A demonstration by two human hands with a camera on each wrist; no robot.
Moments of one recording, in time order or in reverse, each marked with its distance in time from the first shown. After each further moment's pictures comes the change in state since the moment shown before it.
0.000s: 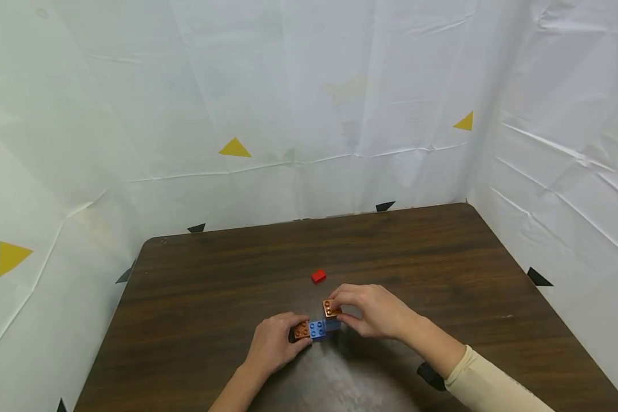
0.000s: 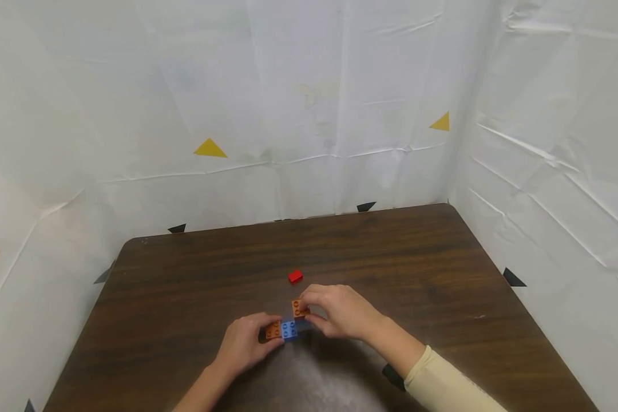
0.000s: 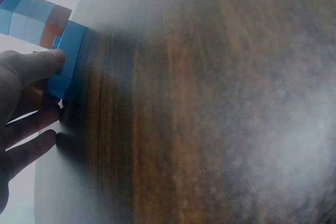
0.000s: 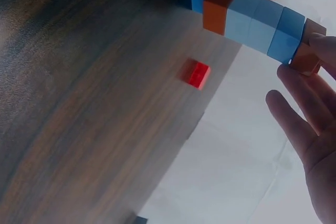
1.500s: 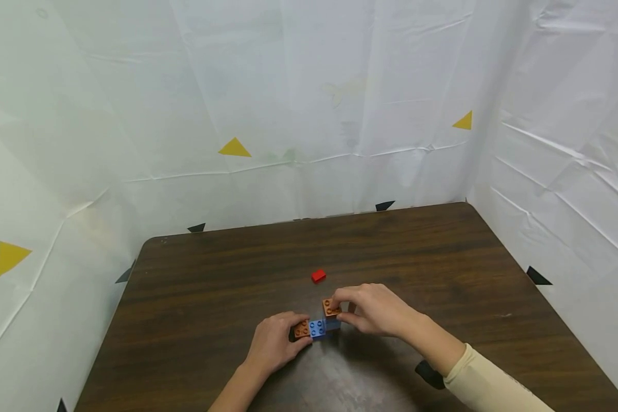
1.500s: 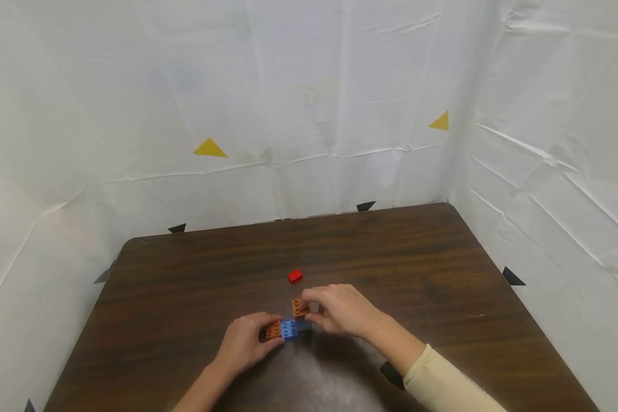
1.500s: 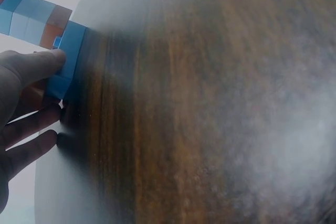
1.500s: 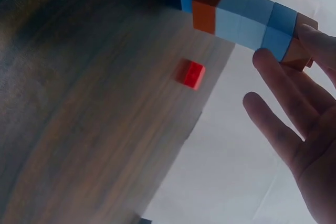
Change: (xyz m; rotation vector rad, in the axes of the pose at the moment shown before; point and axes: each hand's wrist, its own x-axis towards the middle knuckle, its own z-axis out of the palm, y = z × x) left_hand 0.000 0.000 0.001 -0.004 -0.006 0.005; right_hand 0.001 -0.004 -0.006 0.004 -0.123 0.166
